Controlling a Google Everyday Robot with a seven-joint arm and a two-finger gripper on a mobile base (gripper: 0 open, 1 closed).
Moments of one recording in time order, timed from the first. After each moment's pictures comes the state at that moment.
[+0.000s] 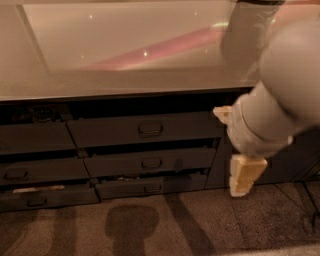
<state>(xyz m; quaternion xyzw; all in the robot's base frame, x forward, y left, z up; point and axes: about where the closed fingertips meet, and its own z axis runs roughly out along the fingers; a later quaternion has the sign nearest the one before) 0.418 -0.147 0.872 -0.72 0.67 -0.09 0.16</state>
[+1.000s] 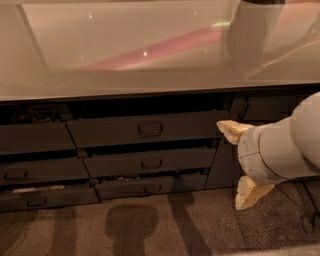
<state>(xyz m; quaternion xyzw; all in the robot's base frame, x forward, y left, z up) 0.402 -0.162 0.842 -0.74 0.62 -0.12 0.22</state>
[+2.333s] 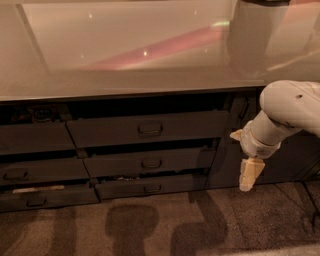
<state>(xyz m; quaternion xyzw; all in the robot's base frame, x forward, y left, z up) 0.509 -0.252 0.696 -0.68 0.73 0.01 0.10</state>
